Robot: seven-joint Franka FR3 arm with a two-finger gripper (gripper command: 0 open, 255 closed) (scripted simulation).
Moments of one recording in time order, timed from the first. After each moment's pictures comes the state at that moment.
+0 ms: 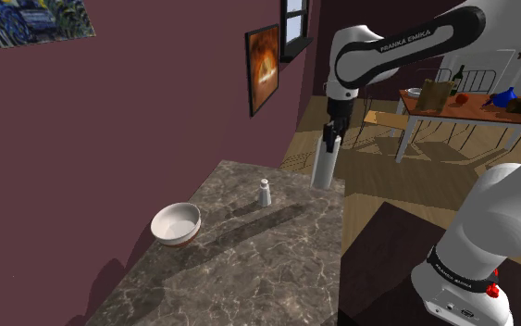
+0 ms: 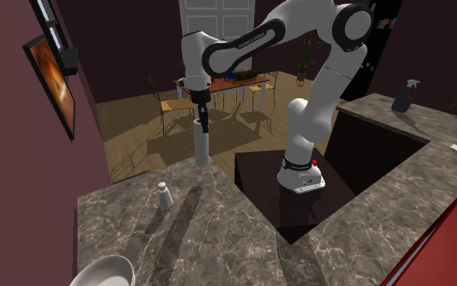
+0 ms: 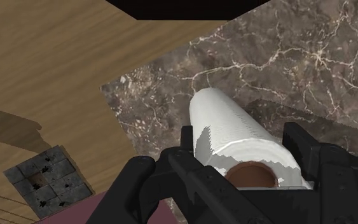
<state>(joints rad) -0.04 -0.38 -0.08 -2.40 0.01 1.95 -0.18</state>
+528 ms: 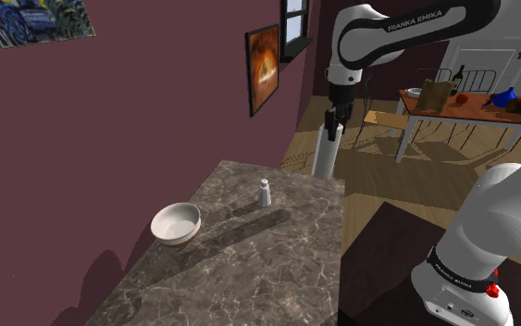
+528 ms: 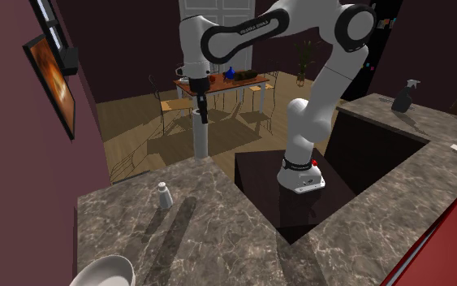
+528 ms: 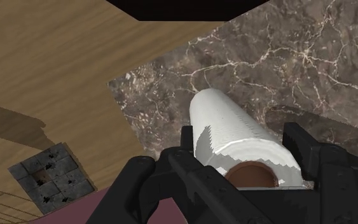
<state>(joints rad) -0.04 -0.40 -0.08 -2.31 0.01 1.84 -0.18</state>
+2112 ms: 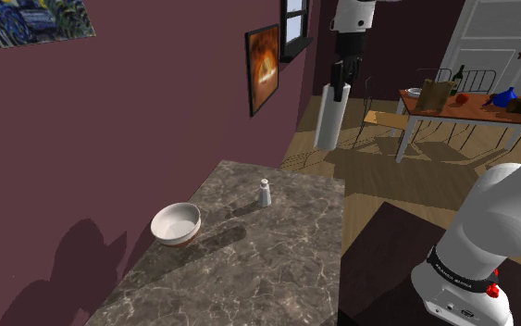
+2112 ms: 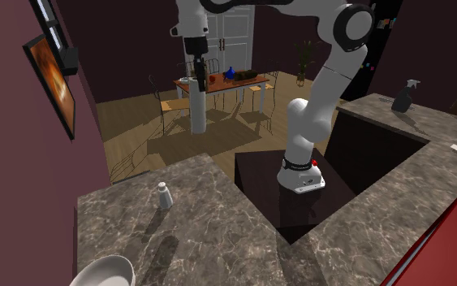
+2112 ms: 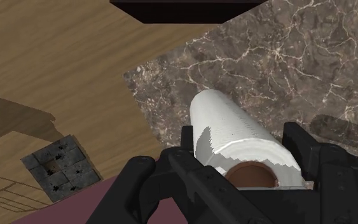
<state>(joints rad) -0.04 -0.39 -0.08 -1.97 0.02 1.52 -0.17</state>
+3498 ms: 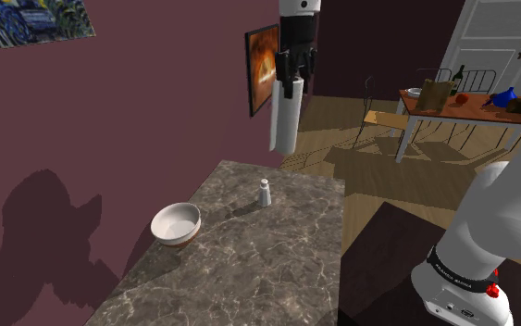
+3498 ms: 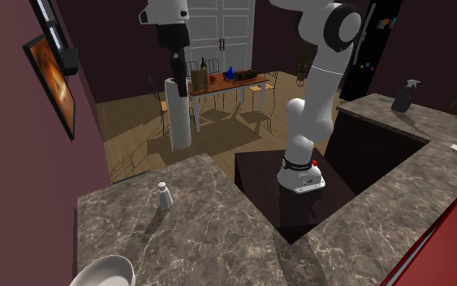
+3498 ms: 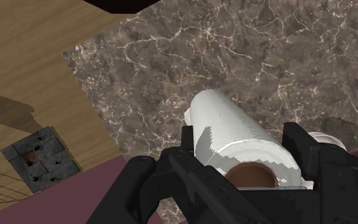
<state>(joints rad) 0.07 -0.19 0.12 -1.66 0.09 1.43 0.14</state>
